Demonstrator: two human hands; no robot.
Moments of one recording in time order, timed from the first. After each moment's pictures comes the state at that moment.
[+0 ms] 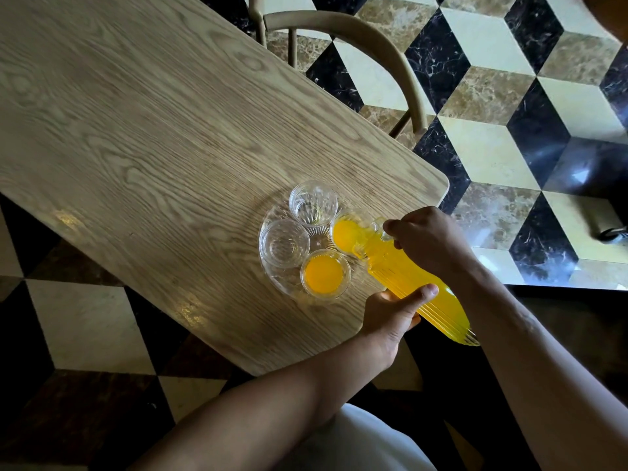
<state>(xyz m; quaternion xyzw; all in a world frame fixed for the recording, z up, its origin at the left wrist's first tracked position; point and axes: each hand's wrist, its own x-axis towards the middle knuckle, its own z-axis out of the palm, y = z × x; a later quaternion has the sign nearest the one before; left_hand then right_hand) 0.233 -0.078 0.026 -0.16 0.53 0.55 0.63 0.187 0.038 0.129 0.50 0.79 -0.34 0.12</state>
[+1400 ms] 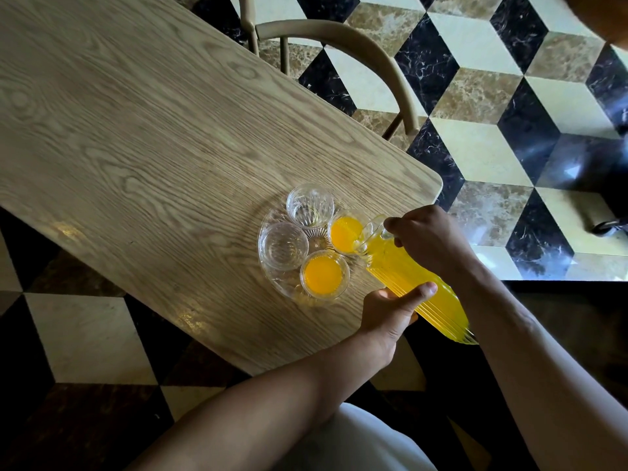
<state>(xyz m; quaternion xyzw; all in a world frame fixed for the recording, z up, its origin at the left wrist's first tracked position) 0.231 -0.082 0.028 -0.15 0.54 0.54 0.63 0.195 0.036 0.133 0.53 0.75 -0.38 0.10</state>
